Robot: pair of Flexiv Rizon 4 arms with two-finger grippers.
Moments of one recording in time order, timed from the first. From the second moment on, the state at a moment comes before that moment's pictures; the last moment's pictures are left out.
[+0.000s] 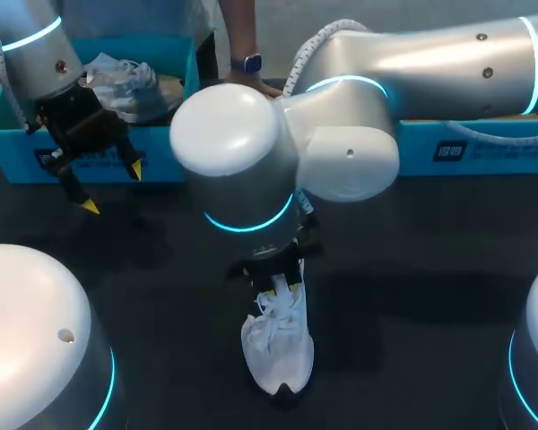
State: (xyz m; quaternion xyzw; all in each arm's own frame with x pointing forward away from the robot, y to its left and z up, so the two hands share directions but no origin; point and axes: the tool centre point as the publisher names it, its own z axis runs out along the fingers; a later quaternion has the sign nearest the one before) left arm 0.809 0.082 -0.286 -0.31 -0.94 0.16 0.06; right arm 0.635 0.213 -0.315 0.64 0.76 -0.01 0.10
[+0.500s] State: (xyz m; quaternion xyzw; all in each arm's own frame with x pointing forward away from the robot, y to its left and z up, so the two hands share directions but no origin) left arm 0.809 0.082 -0.286 -0.31 -0.94 0.16 0.06; right arm 0.662 0.214 -0.345 0.65 0.75 0.02 0.07
